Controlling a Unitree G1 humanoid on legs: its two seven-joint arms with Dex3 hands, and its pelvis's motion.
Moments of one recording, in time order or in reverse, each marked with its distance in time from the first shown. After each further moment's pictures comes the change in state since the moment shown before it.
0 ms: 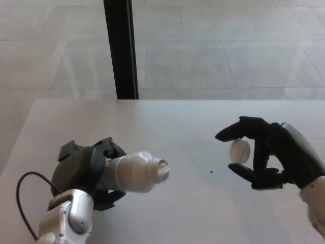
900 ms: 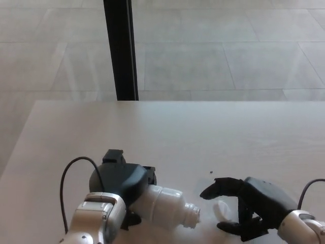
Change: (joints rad) left_arm -0.139 0.046 -0.377 -0.019 0.259 0.131 -0.308; right_arm -0.028 -0.062 0.275 0.227 -0.139 -0.005 0.061
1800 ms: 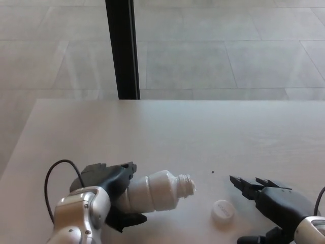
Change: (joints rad) left_arm 0.083 -0.058 0.245 -0.081 -0.057 0.120 -0.246; right_arm 0.059 -0.073 -0.018 -0.064 -0.125 0.133 0.041
